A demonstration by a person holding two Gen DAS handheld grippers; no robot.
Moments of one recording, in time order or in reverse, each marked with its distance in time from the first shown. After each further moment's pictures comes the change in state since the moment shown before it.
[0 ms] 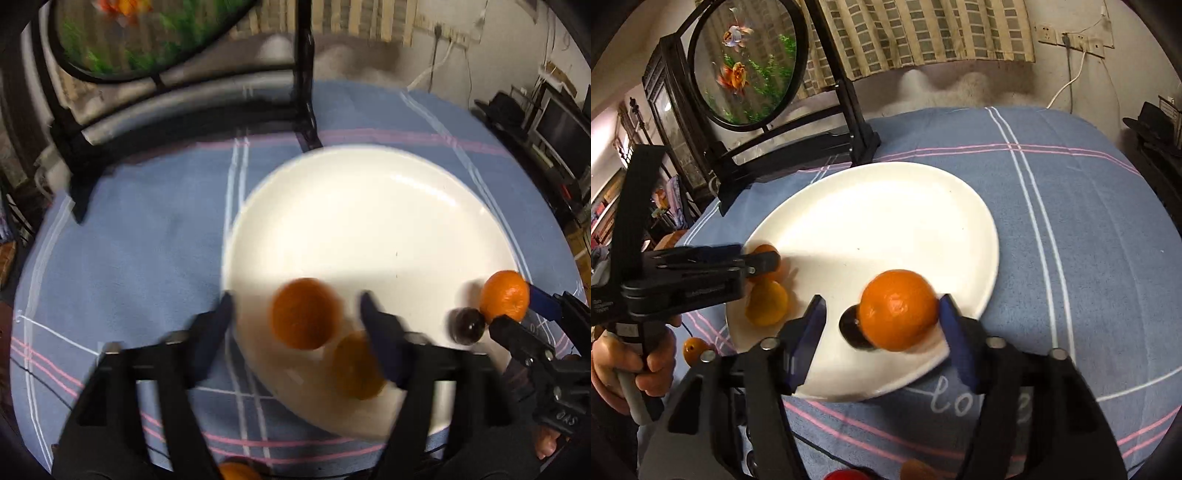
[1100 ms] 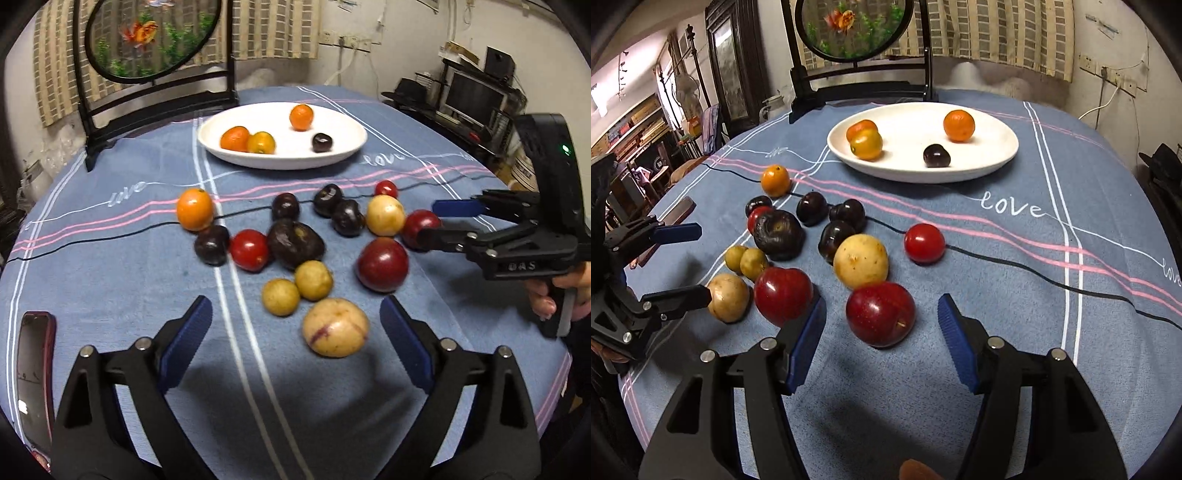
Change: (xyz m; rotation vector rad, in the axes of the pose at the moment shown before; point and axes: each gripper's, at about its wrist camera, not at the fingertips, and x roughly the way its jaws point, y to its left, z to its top) left arm -0.135 -0.007 -0.223 0.180 -0.098 -0.239; right arm -0.091 0.047 -0.144 -0.242 0.084 0.035
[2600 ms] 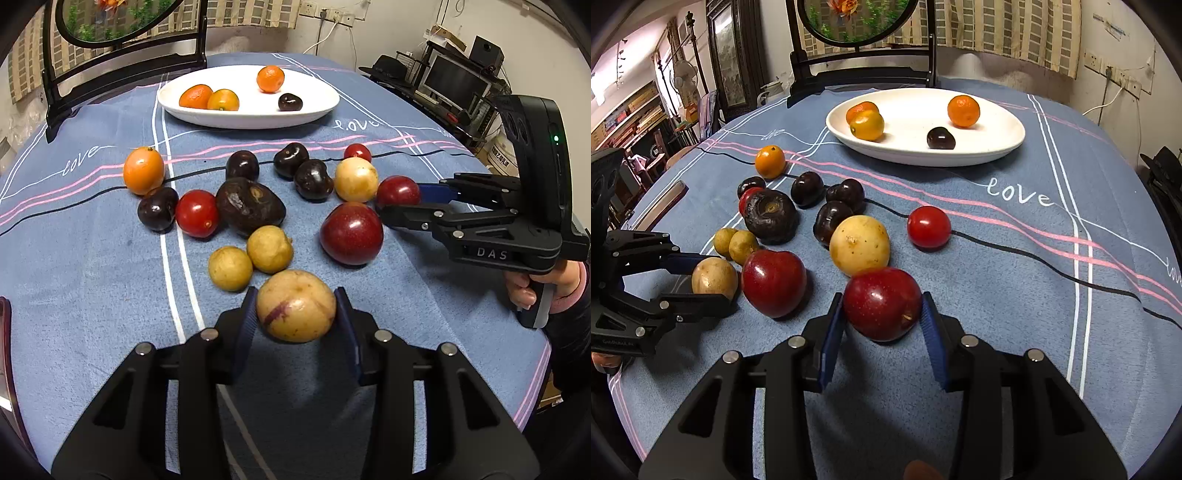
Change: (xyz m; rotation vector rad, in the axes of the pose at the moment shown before) left arm 0.026 -0.007 -0.005 -0.027 0.110 -0.127; right arm 0.011 0.006 -0.003 -0.030 0.030 -0.017
